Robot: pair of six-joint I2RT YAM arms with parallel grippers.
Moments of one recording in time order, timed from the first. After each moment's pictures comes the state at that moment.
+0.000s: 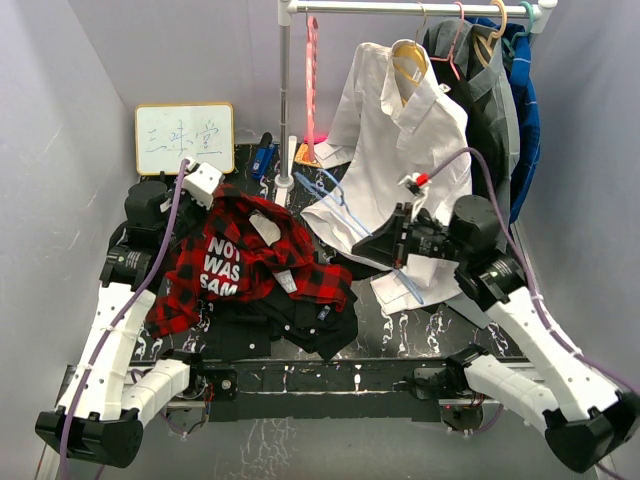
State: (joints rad) left arm -0.16 0.93 1.09 -0.56 0.19 0.42; right arm 0.44 0.84 0.92 -0.16 -0.83 0.43
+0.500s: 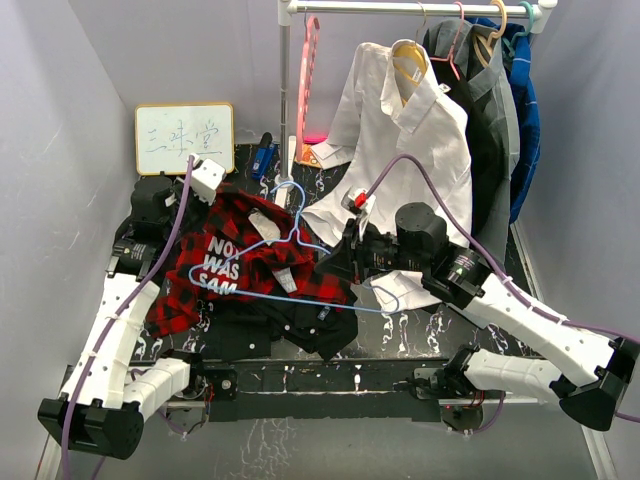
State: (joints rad) left arm -0.16 0.98 1.08 -0.53 0.13 0.45; right arm 0.84 1.02 1.04 -0.25 -0.50 0.26
